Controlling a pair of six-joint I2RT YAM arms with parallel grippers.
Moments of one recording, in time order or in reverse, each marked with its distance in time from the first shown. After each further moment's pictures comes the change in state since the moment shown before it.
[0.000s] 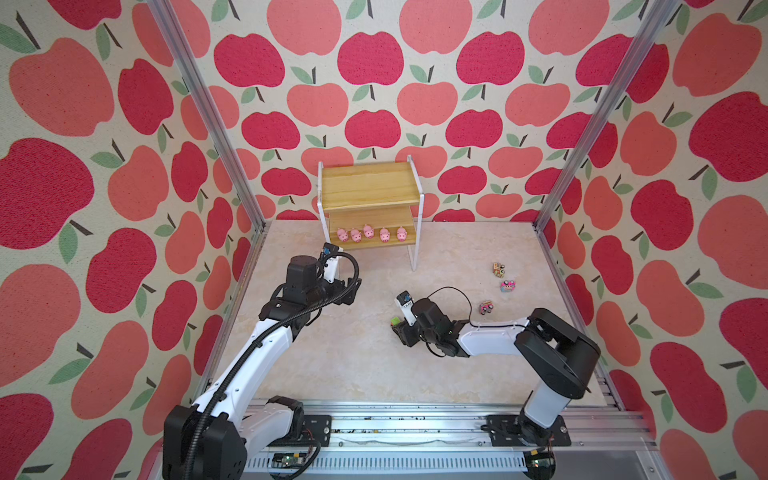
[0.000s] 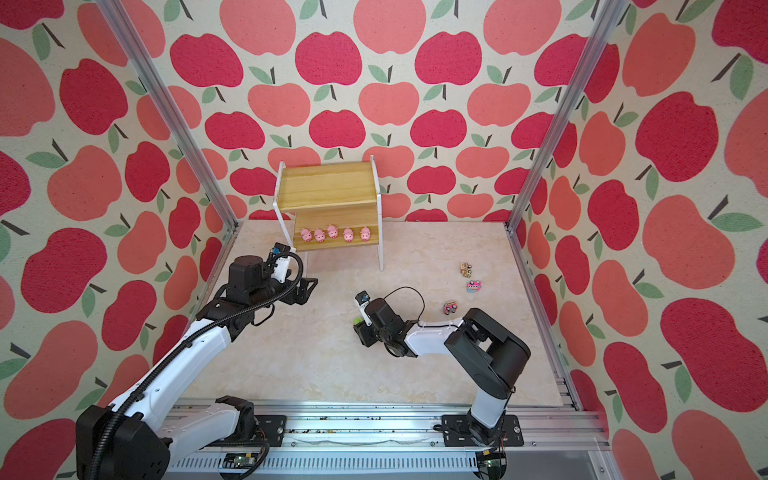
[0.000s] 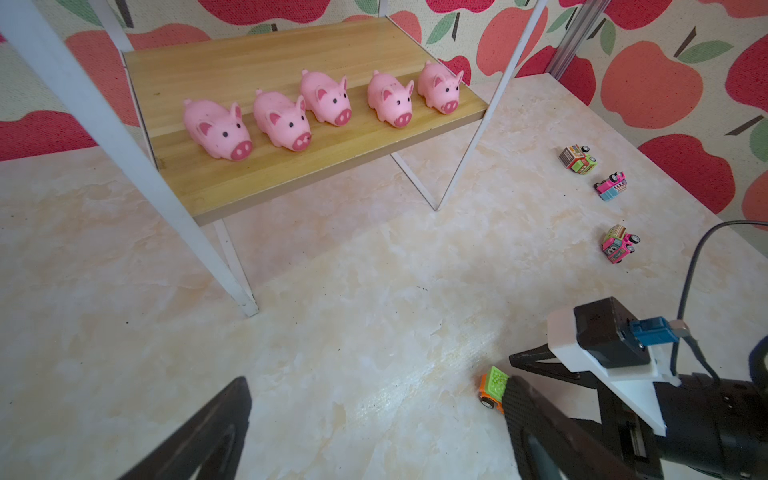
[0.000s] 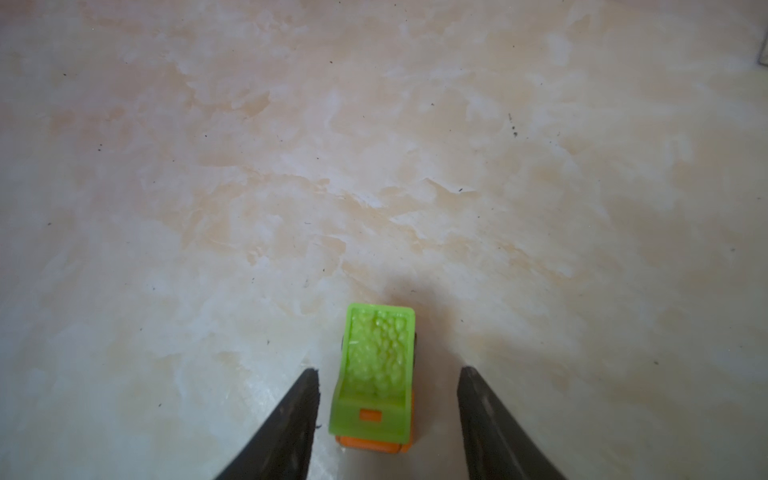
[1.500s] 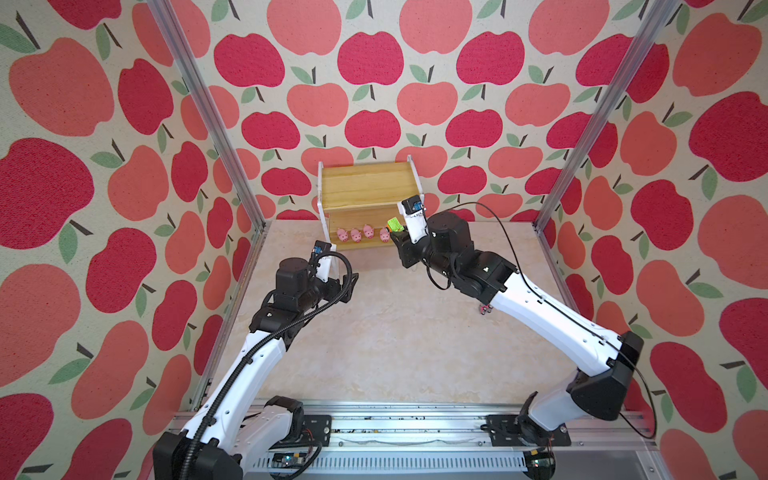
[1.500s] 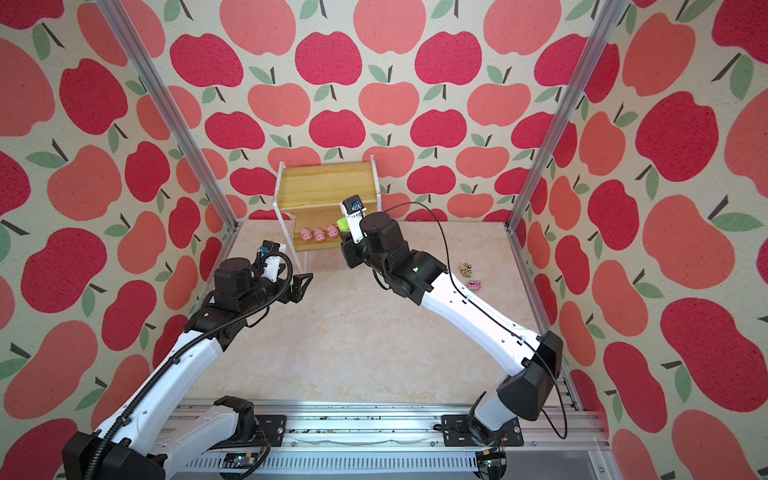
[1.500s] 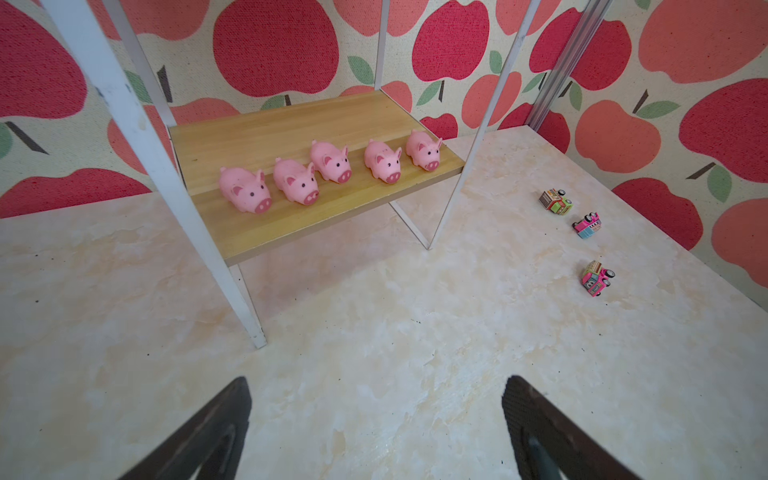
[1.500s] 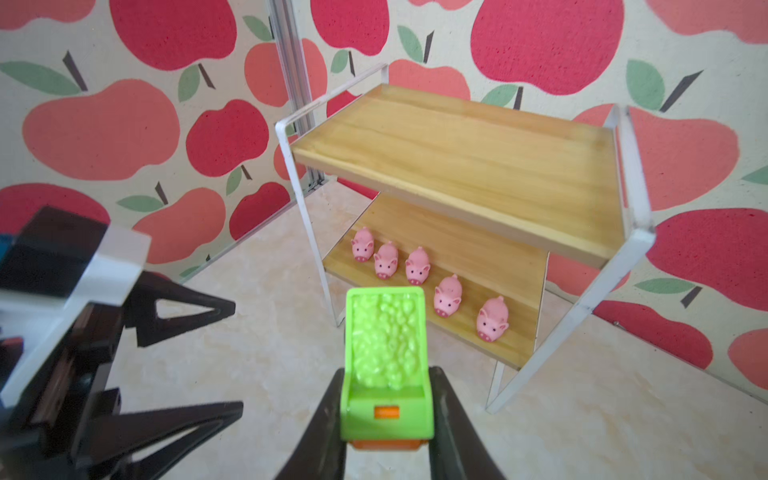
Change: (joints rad) left arm 0.012 -0.100 -0.015 0.042 0.019 -0.025; right arm -0.046 -0.148 0.974 -0.676 0.199 -0.148
